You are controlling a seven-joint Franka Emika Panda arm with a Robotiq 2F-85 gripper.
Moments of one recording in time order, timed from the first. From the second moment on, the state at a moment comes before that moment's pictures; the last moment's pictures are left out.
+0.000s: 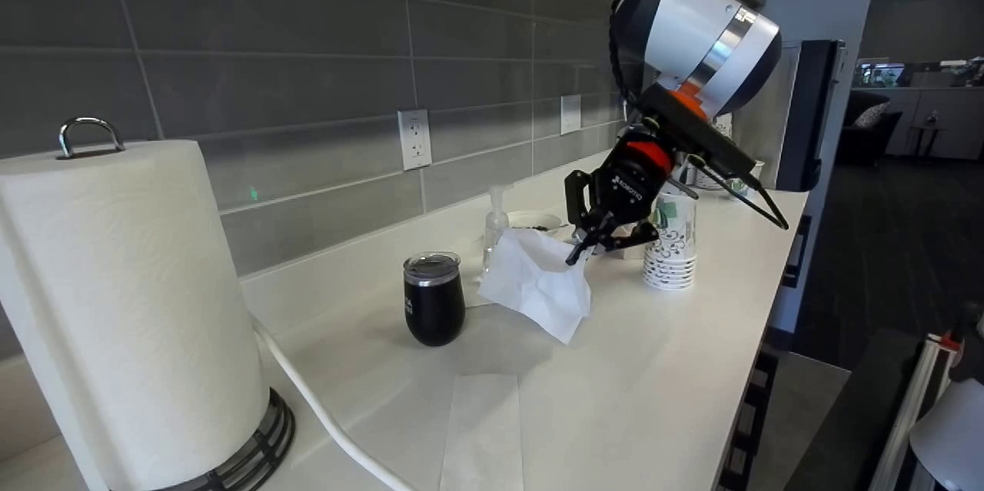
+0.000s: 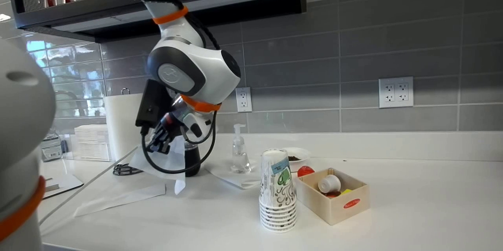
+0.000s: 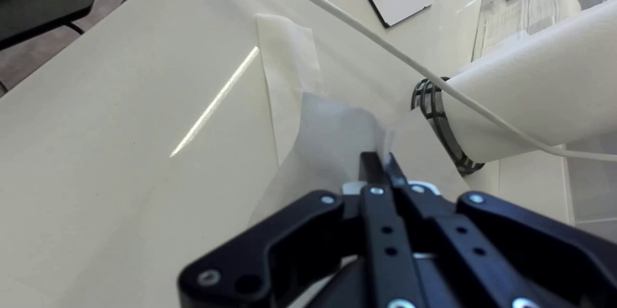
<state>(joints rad) 0.05 -0.22 0.06 -2.75 1.20 2.09 -0.15</state>
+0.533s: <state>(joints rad) 0.04 -0.28 0.12 -2.74 0.93 2.33 0.27</state>
